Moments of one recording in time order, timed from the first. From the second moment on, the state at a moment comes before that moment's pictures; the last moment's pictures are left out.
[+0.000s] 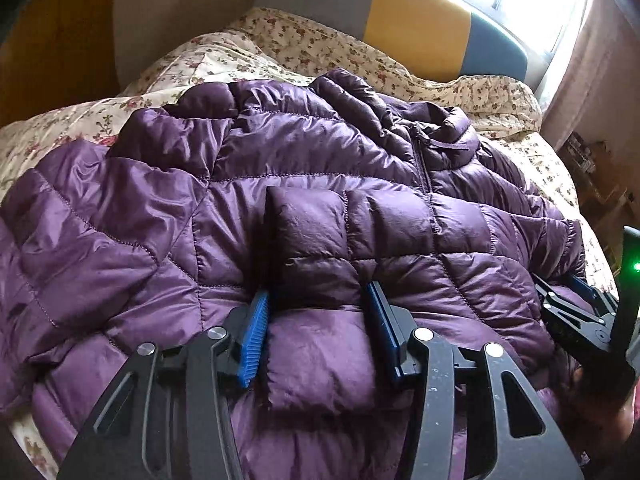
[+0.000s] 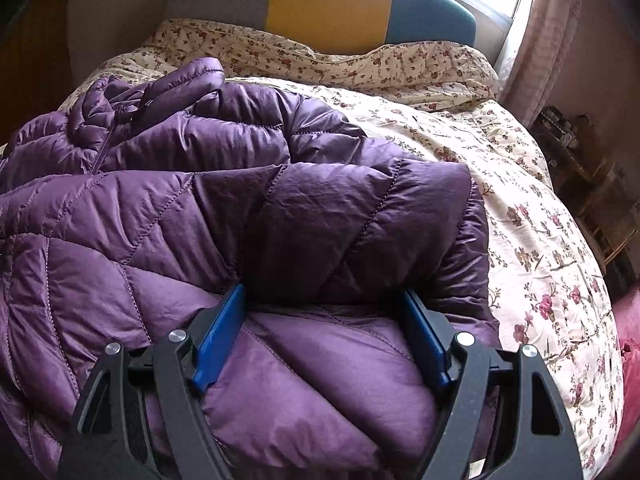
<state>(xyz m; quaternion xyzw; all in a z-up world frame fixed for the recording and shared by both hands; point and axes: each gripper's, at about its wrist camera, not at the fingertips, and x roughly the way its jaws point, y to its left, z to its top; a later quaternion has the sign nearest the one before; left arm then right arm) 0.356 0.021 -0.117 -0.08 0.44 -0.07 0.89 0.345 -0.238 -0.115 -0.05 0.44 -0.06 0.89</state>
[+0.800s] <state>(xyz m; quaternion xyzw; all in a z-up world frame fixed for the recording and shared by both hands) 0.192 0.185 -0.054 -0.12 0.38 0.11 0.91 0.343 -0.228 -0.115 -0.09 0.43 -0.09 0.89</state>
